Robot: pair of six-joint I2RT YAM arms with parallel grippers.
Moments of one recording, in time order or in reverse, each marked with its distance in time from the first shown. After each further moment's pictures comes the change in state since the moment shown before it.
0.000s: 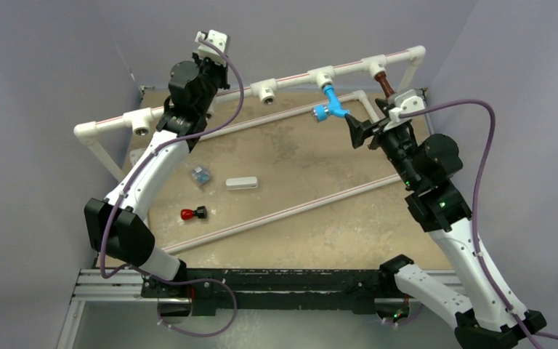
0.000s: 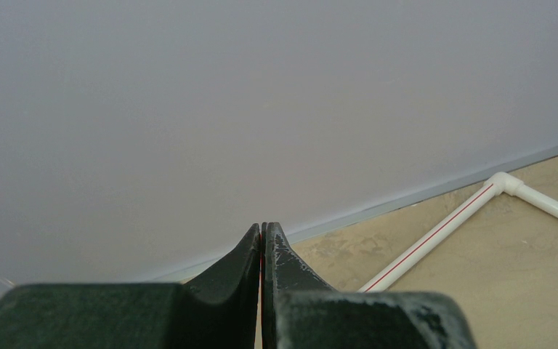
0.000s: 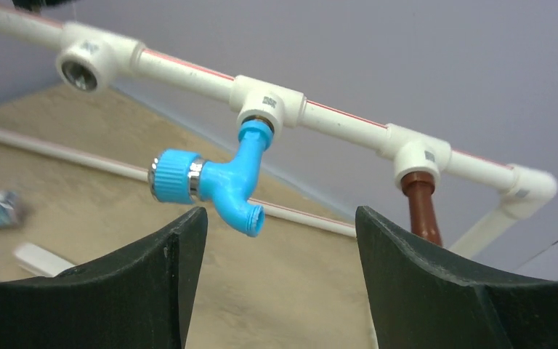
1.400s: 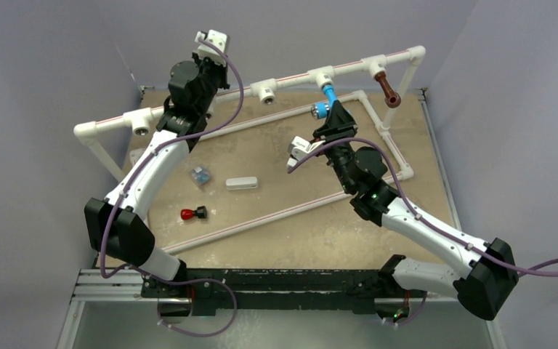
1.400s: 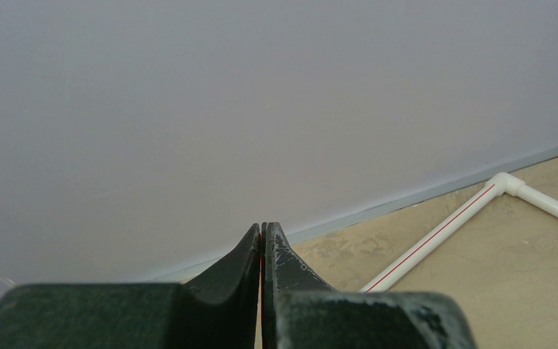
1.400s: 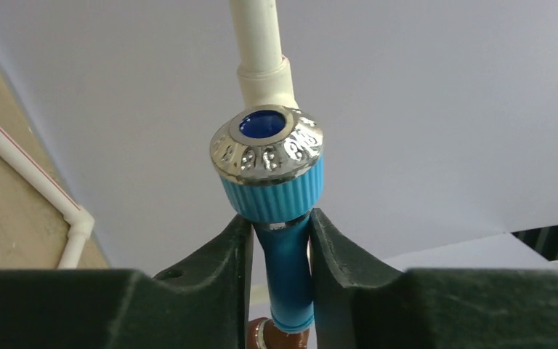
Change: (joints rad) left arm 0.001 0.001 0.000 0.002 0.000 0.001; right arm 0.312 0.264 -0.286 0.591 0.377 -1.347
